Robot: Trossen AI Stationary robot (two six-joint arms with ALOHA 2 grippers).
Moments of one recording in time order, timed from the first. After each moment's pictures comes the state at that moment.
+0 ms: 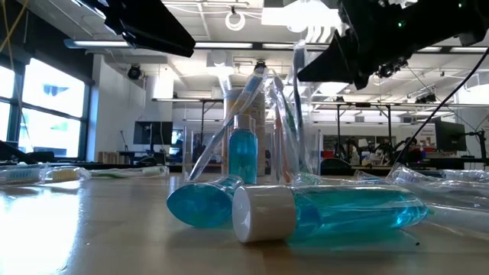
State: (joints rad) left arm -0.48 1.31 0.81 -0.05 -0.74 -0.29; right arm 0.30 1.37 0.54 0.49 0.63 0.28
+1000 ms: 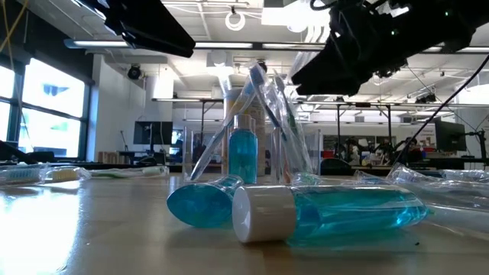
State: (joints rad) left arm -0.48 1.31 0.81 -0.06 -0.75 -0.29; right arm 0.23 1.36 0.54 0.45 0.48 0.26
